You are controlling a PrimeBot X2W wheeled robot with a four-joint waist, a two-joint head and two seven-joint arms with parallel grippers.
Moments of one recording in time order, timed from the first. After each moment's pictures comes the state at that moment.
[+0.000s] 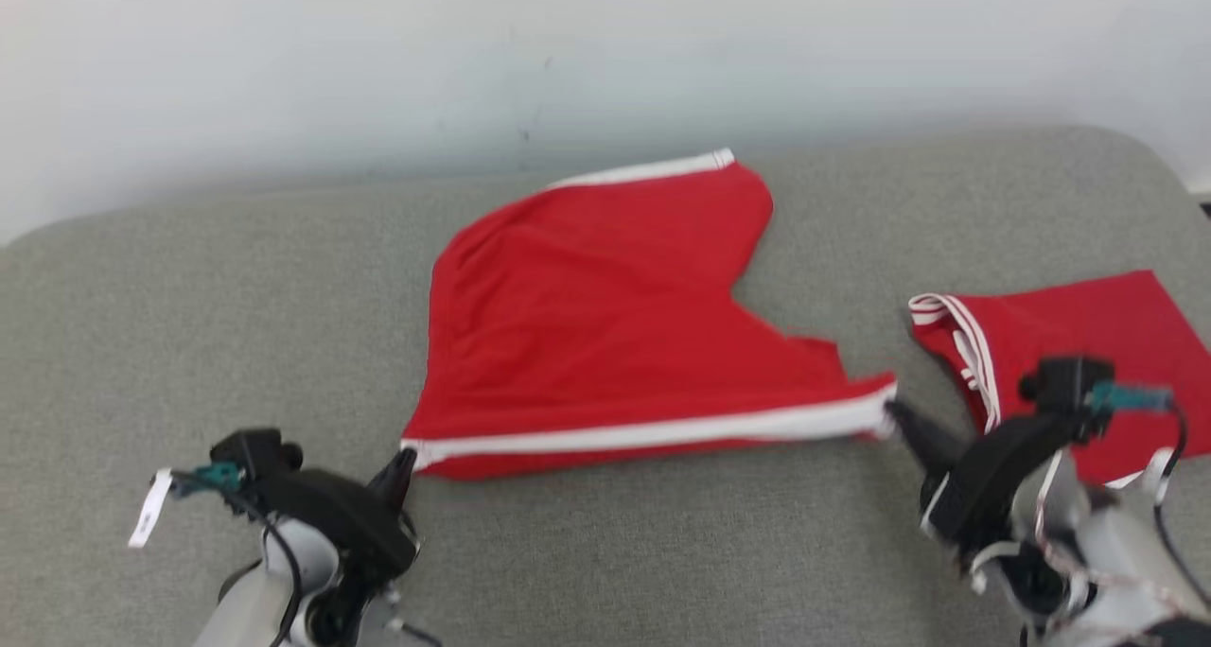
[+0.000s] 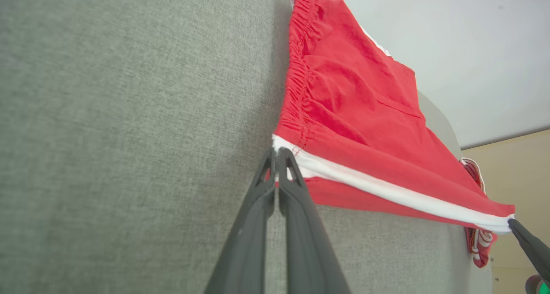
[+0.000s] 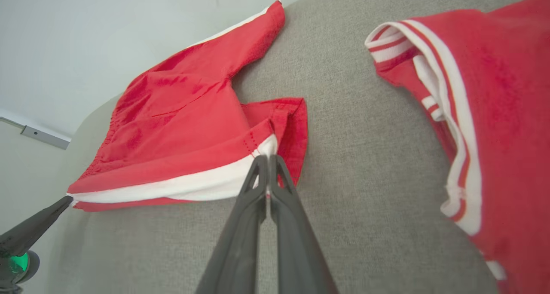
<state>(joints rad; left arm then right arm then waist) -0.49 0.10 -0.38 0.80 -0.88 -0.07 0.12 -0.33 -0.21 0.12 0.43 0.78 0.11 0.32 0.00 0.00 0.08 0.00</state>
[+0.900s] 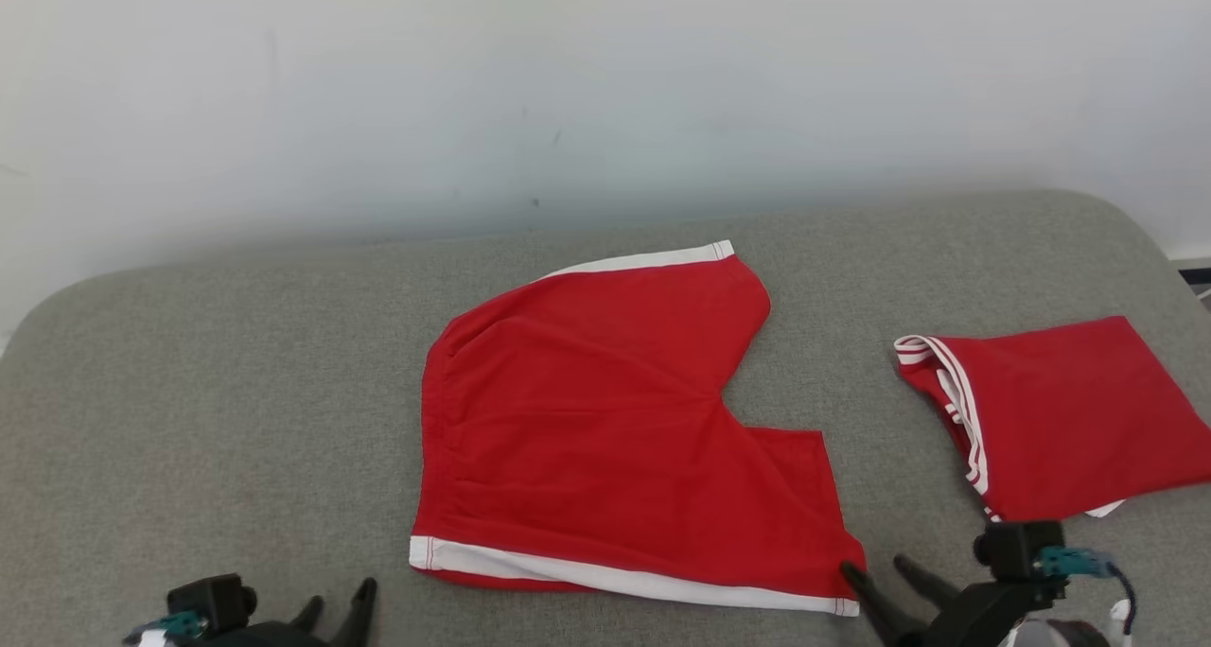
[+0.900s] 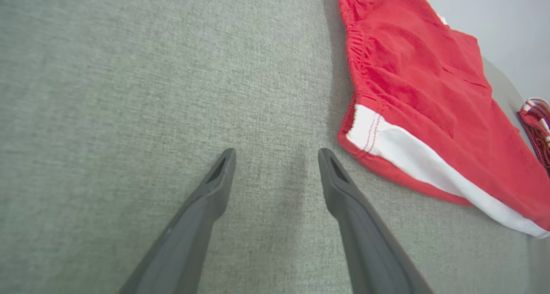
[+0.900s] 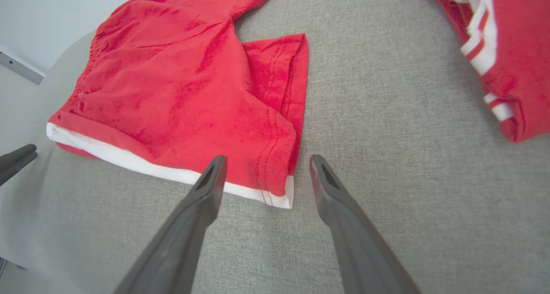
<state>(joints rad) -0.25 0.21 -0.45 0.74 -0.77 -0.09 0.00 -0.01 -0.23 0.23 0.26 0.65 0.09 0.27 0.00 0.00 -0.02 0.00</state>
